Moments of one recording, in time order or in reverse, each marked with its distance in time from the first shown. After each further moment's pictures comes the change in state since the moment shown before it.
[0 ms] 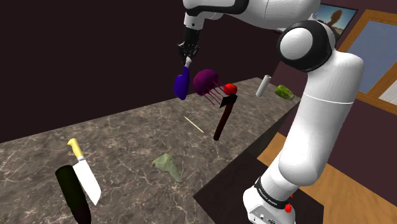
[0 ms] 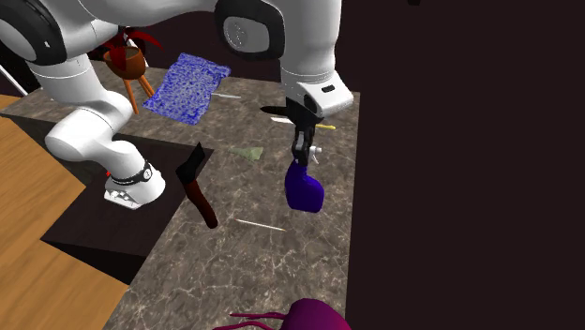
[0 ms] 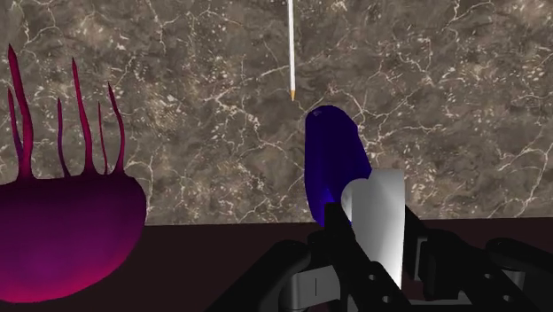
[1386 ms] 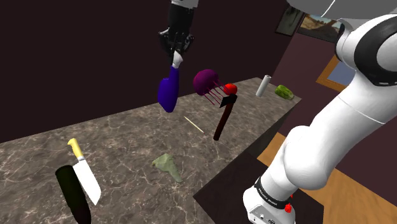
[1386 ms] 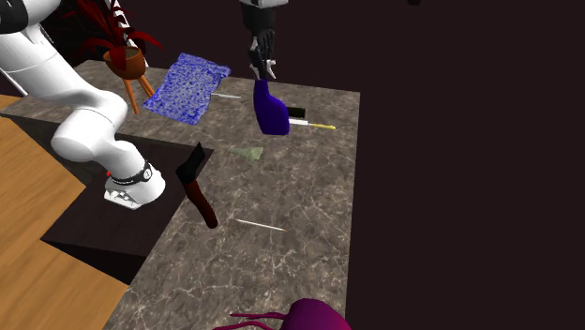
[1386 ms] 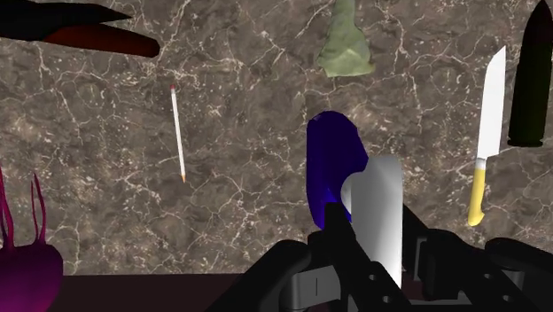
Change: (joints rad) arm 0.218 -0.382 0.200 -0.281 -0.017 -0.105 0.415
